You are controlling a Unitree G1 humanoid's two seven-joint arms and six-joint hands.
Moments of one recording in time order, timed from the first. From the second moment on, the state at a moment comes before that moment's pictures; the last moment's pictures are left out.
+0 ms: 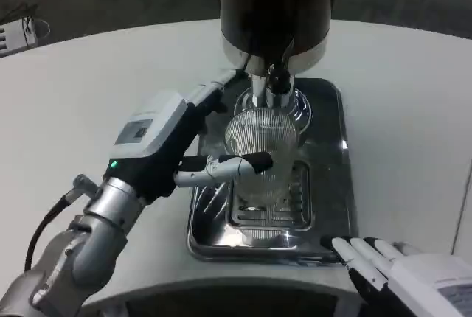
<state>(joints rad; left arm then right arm) -0.75 0.47 -0.22 0.67 0.55 -0.59 0.24 0.30 -0.16 -0.07 -1.03 -1.00 -0.04 0.84</state>
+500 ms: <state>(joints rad) -0.55 0.57 -0.01 0.32 0.18 -0.66 0.00 0.31 -0.15 -0.06 -1.03 -1.02 -0.03 0.84</state>
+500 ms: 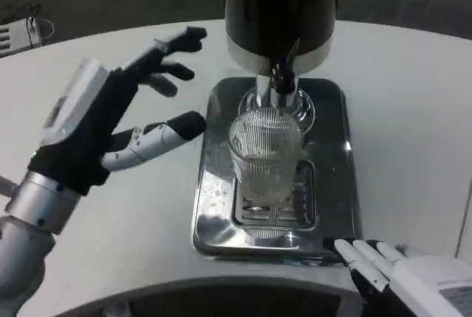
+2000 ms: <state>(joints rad) -0.79 0.44 -0.11 0.25 0.06 -0.44 -0.50 0.32 -0.14 -0.07 -1.03 -1.00 0.01 0.84</state>
